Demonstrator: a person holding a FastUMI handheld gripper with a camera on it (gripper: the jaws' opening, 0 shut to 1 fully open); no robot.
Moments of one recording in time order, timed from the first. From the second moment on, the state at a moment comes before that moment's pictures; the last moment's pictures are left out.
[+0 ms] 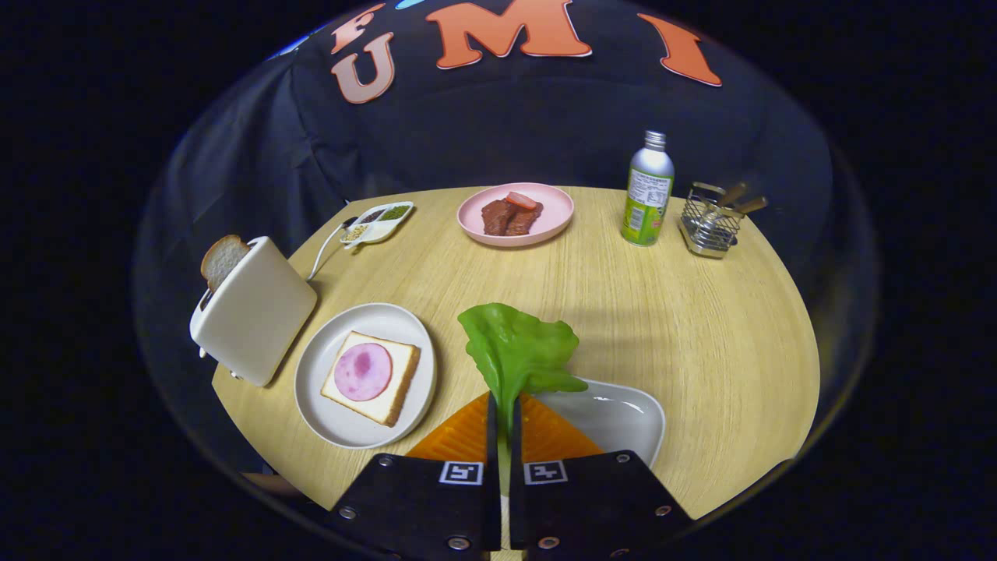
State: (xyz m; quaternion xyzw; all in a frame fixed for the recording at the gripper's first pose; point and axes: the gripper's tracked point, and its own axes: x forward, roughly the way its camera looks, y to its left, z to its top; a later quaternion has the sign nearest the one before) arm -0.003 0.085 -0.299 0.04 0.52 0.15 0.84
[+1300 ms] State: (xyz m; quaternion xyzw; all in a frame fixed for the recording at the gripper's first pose) arm -0.008 0.246 -0.324 0.04 0.54 0.28 0.79
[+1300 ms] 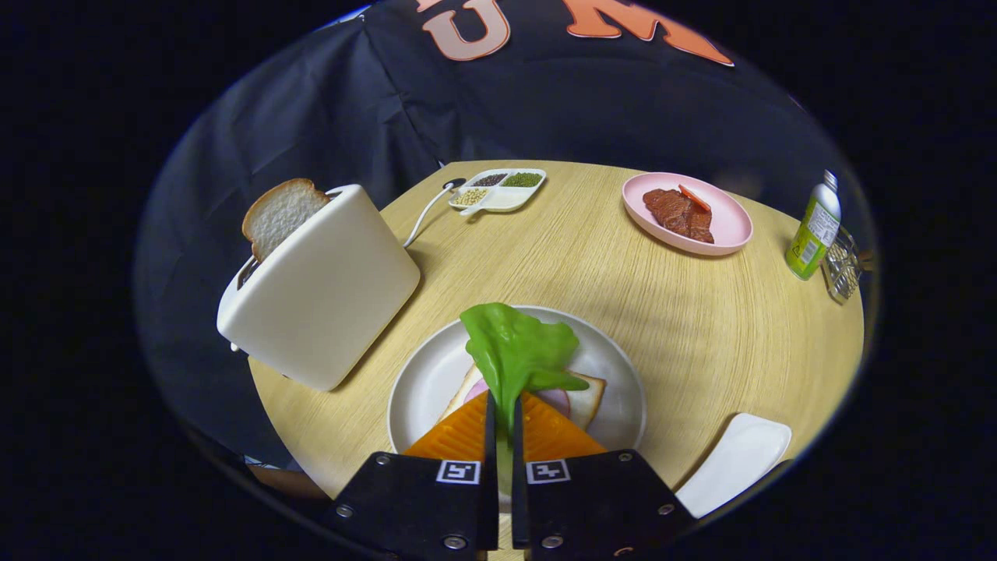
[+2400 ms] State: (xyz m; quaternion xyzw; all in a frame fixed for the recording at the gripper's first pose) arm 0.011 0.239 -0.294 0.00 0.50 0.25 0.83
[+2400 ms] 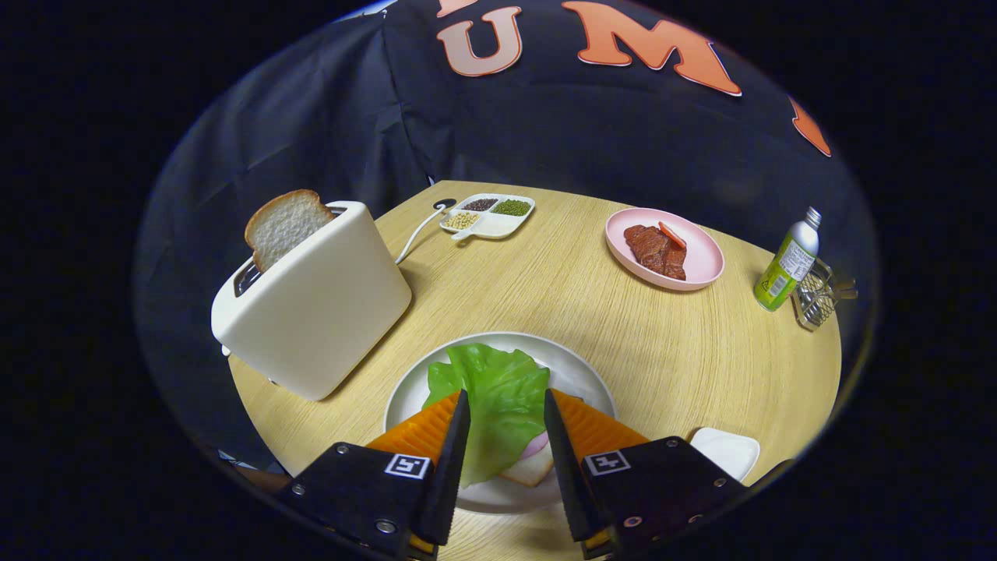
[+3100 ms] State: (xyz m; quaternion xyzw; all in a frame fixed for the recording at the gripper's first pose) arm 0.040 0.317 -0.167 0.00 0.47 0.31 0.83
